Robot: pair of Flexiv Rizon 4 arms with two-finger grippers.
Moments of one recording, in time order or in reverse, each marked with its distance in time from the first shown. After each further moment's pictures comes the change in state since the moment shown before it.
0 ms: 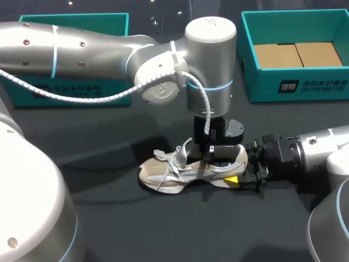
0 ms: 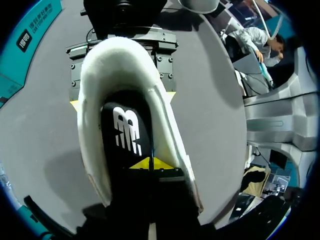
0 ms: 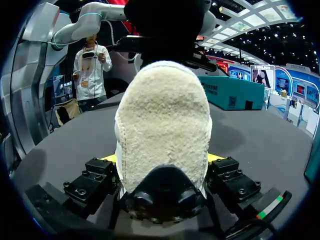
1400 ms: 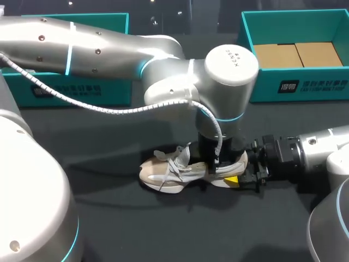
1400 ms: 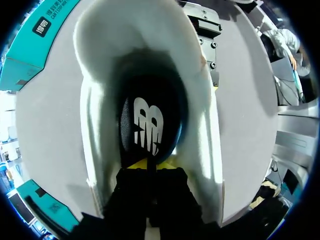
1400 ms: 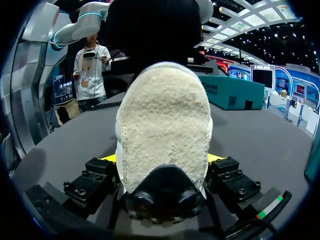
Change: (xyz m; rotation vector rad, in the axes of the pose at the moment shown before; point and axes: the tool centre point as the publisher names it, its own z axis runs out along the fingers) left arm -0.023 0.005 0.016 -0.106 -0.258 -0.146; right arm -0.001 -0.001 0.000 0.000 -0.001 0.001
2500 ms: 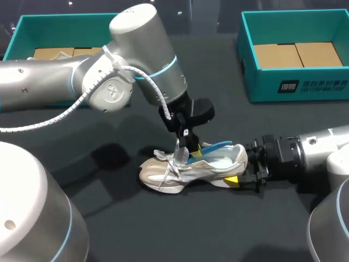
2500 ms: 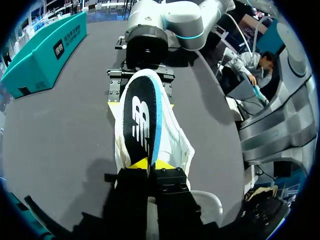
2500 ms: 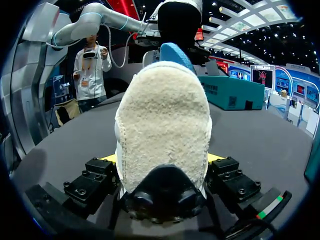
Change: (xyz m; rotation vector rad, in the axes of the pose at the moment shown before) left arm -0.005 0.022 -0.061 0.465 0.260 0.057; right arm 0.001 0.001 0.000 0.000 0.001 0.000
